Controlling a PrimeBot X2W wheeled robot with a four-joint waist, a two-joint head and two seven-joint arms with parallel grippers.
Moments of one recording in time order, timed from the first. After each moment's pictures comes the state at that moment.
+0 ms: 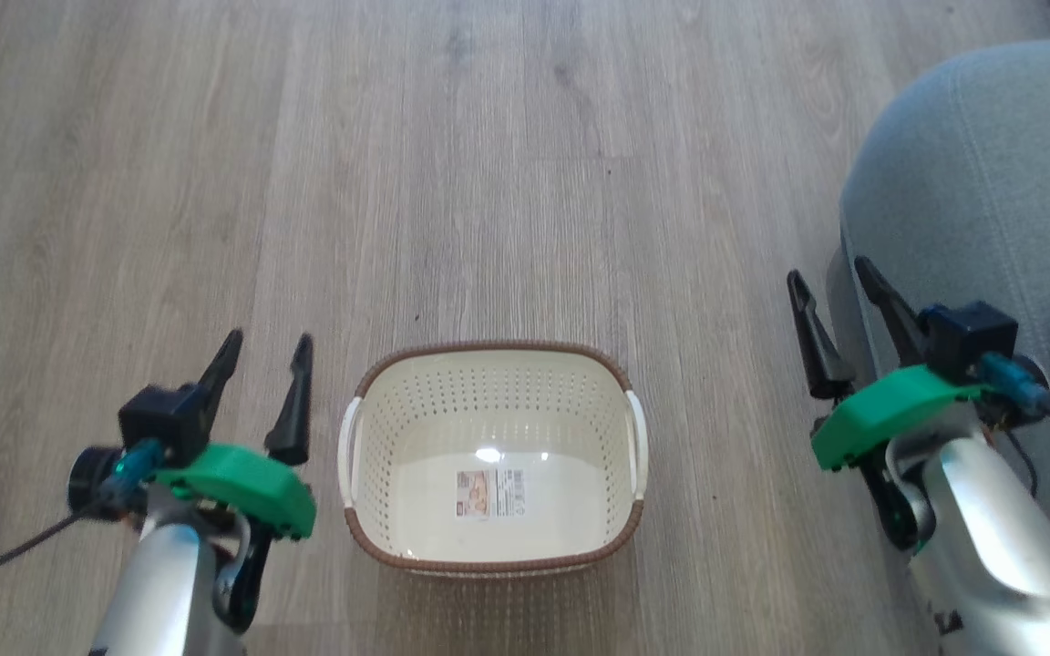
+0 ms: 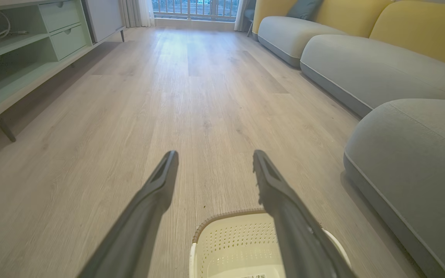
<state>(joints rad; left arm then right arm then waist) -0.25 0.09 -0.08 0.41 -0.20 -0.12 -0.26 -0.38 -0.17 0.16 0.52 0.28 0.13 -0.25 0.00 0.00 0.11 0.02</state>
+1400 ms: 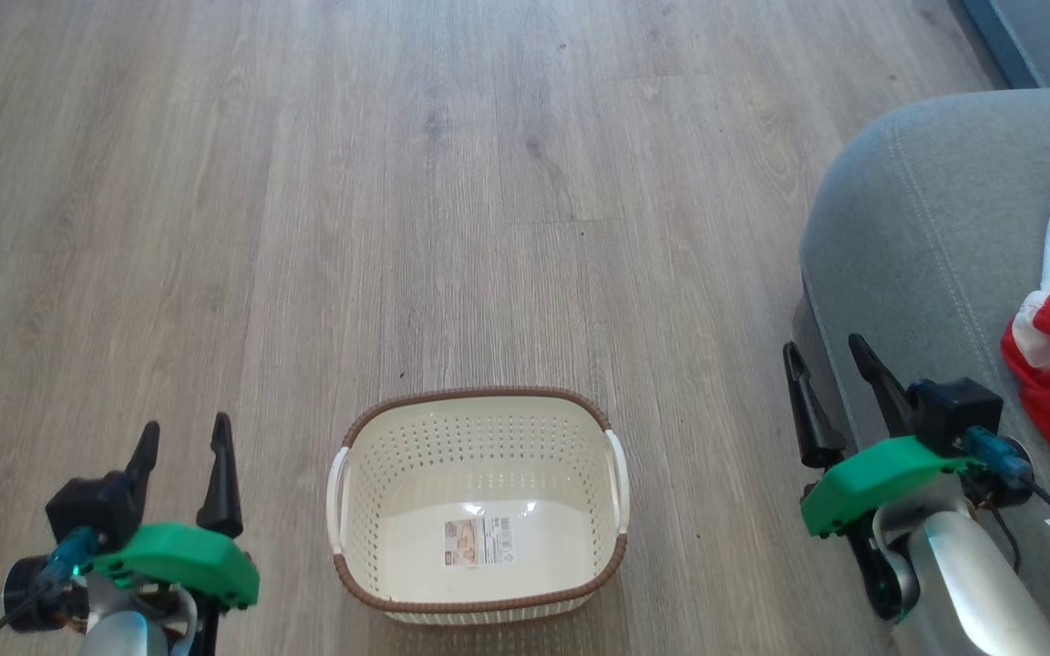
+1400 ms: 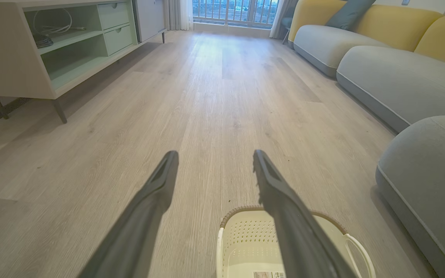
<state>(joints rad) -0.10 0.04 0.14 0.38 -0.13 -0.11 -0.26 -0.23 -0.10 0.07 0.49 0.23 0.13 -0.25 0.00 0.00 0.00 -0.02</state>
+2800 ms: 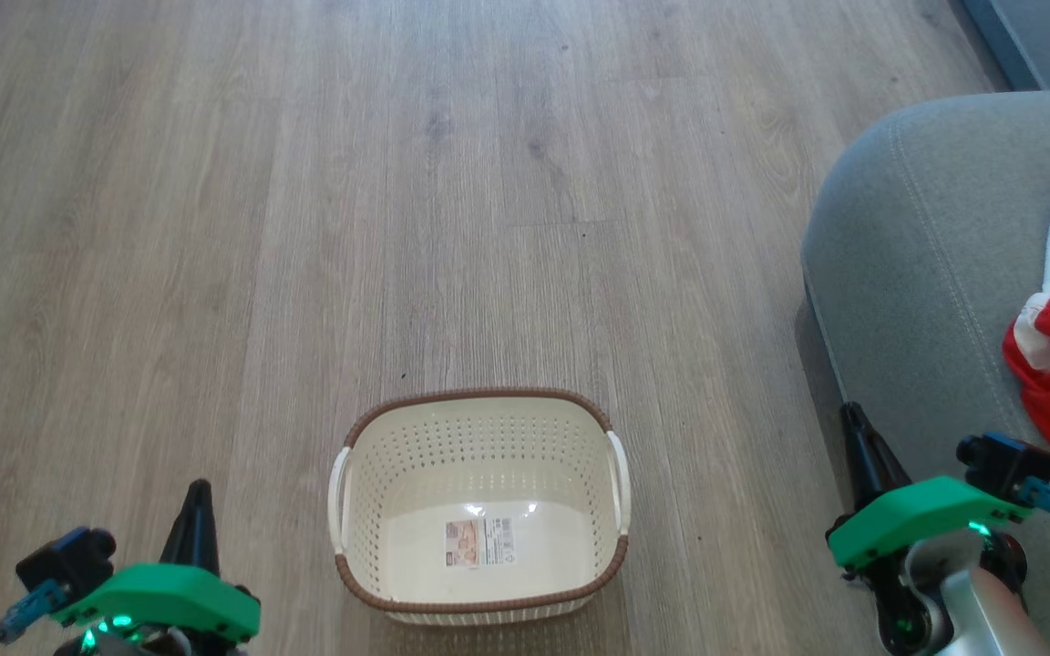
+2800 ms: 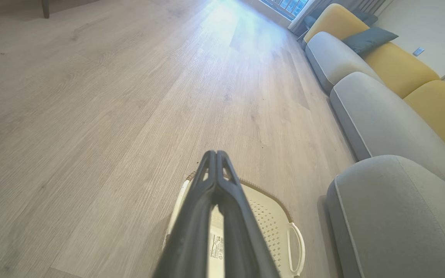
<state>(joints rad) -0.04 0.03 0.13 0.42 -0.53 -0.11 -0.16 -0.15 -0.08 0.02 0.50 0.60 0.13 -0.15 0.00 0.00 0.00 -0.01</state>
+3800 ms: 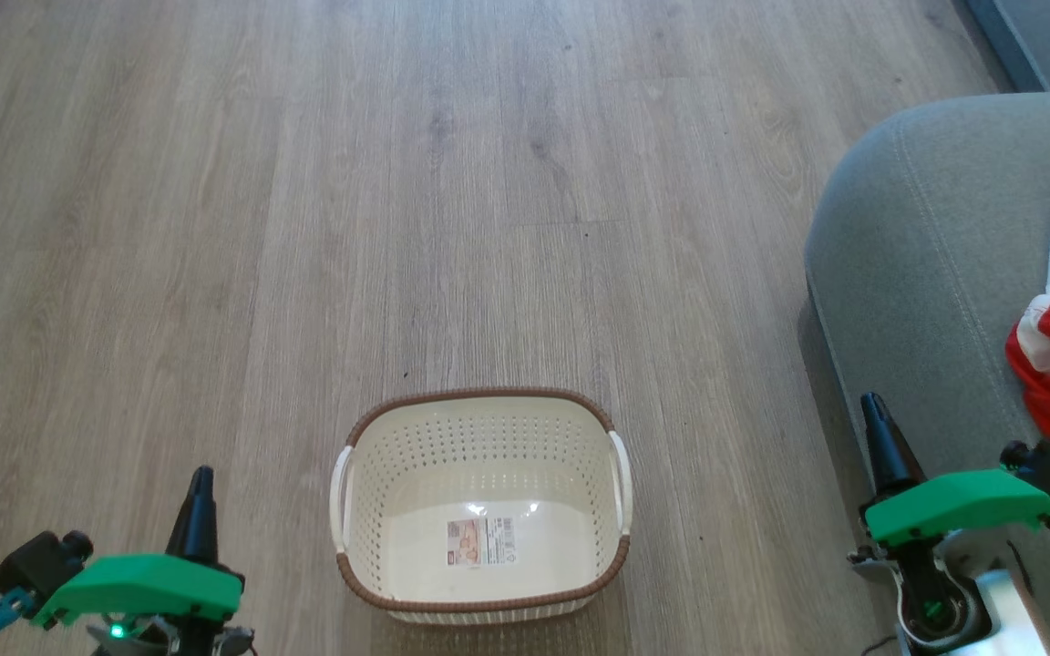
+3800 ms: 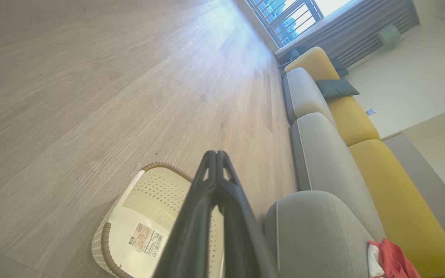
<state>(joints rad) -0.04 0.03 0.11 0.38 -0.87 -0.11 -0.07 -0.13 -0.07 -0.03 0.43 0.92 0.13 -0.07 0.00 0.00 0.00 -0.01</state>
